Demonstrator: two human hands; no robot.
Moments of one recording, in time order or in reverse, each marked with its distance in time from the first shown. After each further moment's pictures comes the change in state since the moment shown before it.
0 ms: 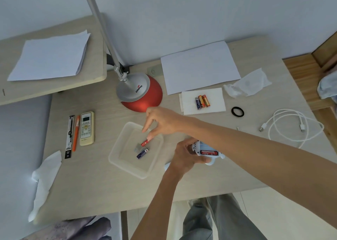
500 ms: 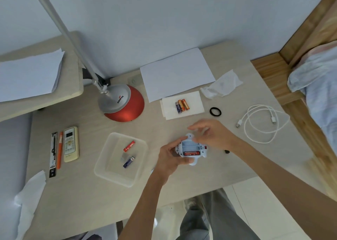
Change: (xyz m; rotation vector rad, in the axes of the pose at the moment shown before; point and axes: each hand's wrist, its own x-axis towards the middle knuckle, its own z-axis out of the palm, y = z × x) left_hand 0.005 0.001 -0.002 -0.127 -0.071 0.077; right_hand -0.199 0.081 -0.017 0.283 0.451 0.386
